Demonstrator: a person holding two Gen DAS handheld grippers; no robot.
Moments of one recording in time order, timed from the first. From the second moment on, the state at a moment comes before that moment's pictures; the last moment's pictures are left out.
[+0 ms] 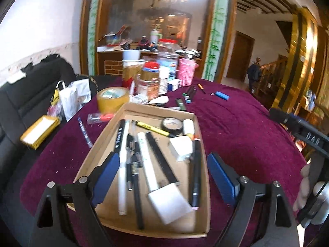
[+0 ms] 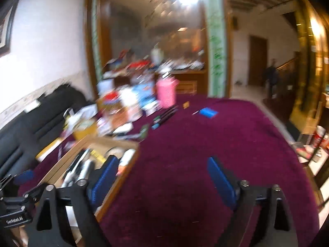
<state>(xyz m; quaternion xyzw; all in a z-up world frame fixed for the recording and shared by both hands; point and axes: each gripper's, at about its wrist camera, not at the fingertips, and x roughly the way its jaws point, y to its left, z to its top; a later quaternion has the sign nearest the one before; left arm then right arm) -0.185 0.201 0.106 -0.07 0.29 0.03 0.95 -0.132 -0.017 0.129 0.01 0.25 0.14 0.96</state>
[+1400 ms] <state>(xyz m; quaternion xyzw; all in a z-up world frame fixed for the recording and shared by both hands) -0.169 0.113 0.108 -0.03 0.28 -0.05 0.96 -0.129 -0.101 0.094 -0.01 0.27 -0.01 0.96</state>
